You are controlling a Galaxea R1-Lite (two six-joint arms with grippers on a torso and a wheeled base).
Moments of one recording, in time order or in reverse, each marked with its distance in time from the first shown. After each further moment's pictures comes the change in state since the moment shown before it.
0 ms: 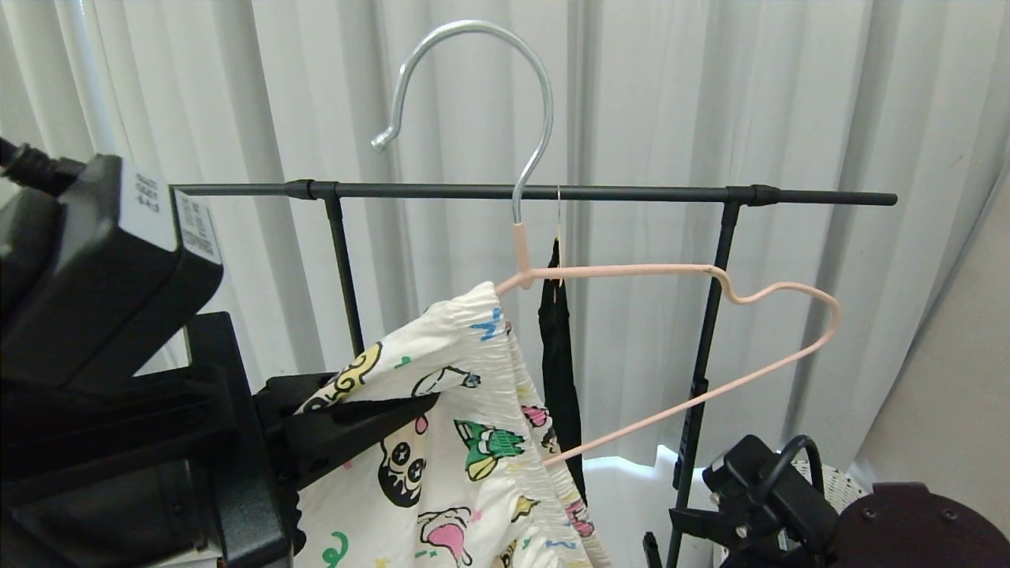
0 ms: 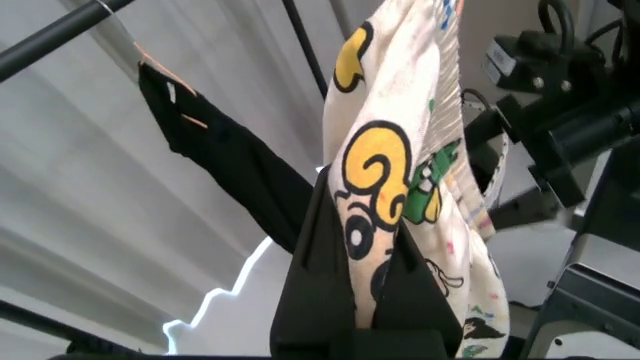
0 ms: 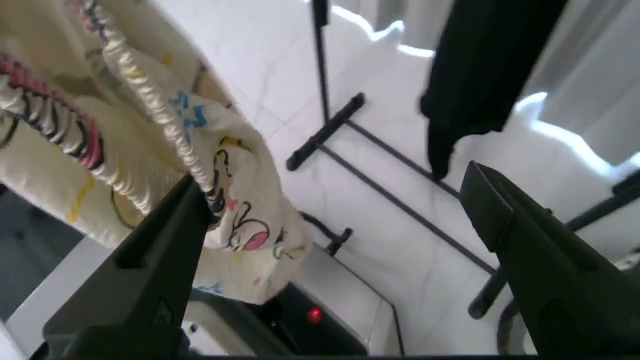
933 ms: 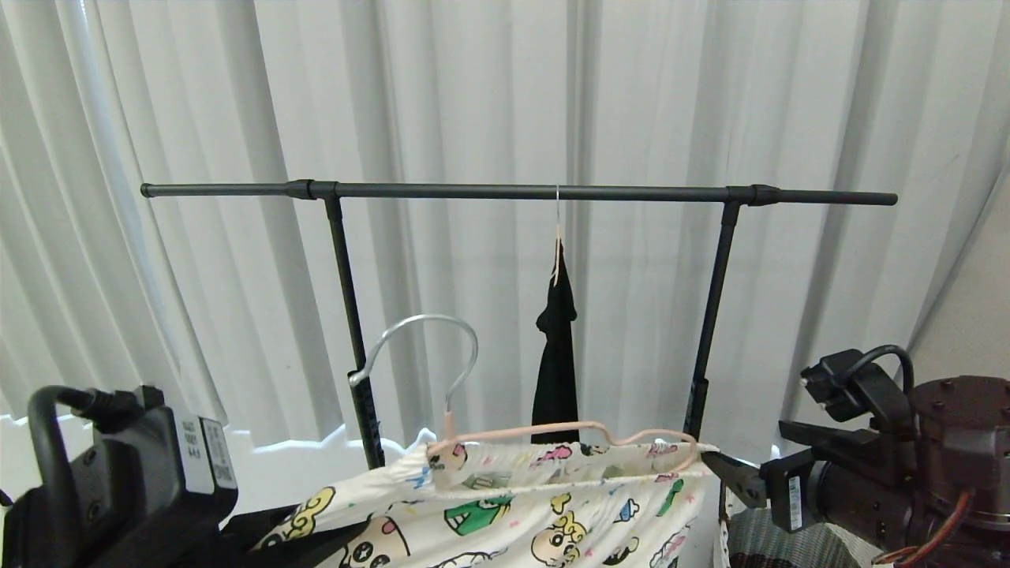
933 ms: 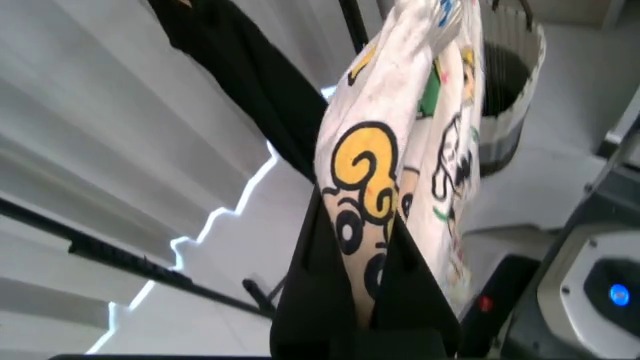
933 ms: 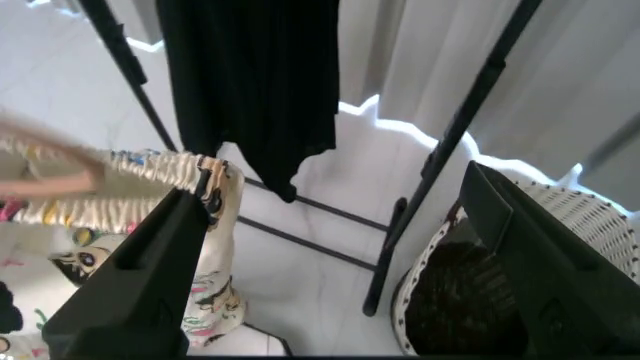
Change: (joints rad) left arm 0.083 -0.120 0.311 -0.002 -0.010 0.013; right arm -0.435 -0.097 0.035 0.001 -0.006 -0.194
